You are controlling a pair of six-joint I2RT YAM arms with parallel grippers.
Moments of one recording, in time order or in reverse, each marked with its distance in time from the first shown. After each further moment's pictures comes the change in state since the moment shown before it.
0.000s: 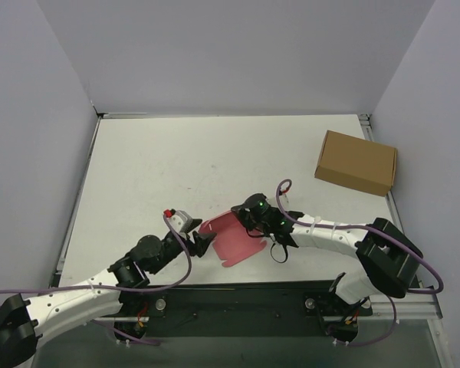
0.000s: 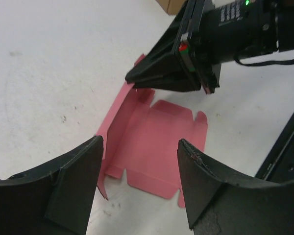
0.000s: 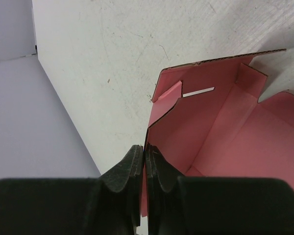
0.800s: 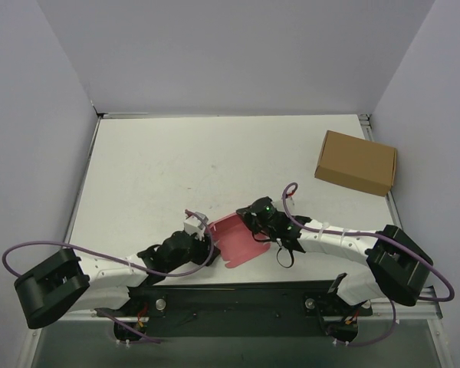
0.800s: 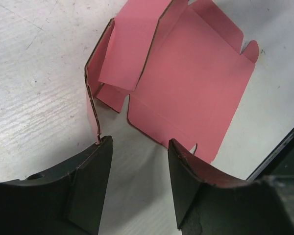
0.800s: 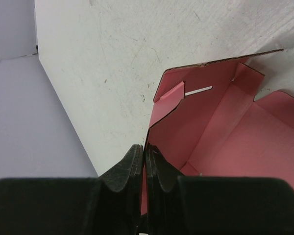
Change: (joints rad) left arm -0.016 0.481 0.026 -0.026 0.051 -0.425; right arm 0.000 -0.084 -0.071 0.000 0.017 -0.028
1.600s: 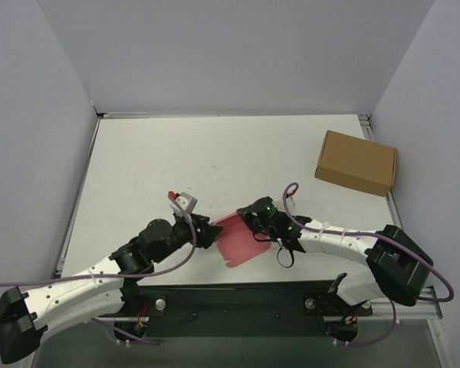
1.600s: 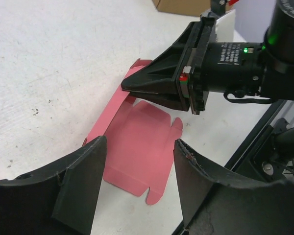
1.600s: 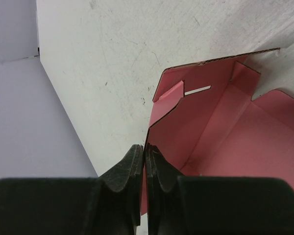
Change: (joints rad) left arm 0.022 -0.407 0.164 -0.216 -0.016 0.134; right arm -0.006 0.000 -0.008 0.014 0.002 -0.005
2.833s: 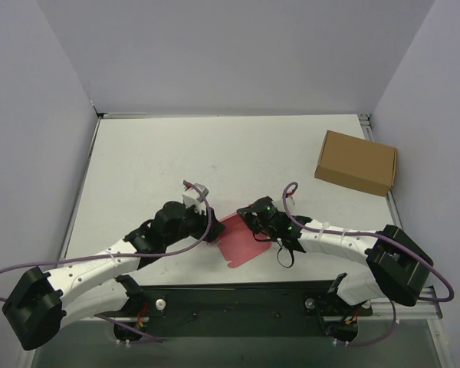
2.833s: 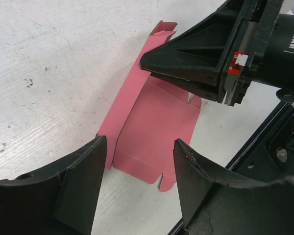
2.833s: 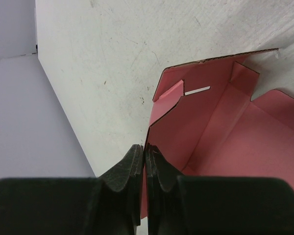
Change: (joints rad) left arm 0.140 0.285 0.155 -0.127 0.177 -0.027; right arm 0.000 0.000 0.000 0.000 -0.002 -0.021
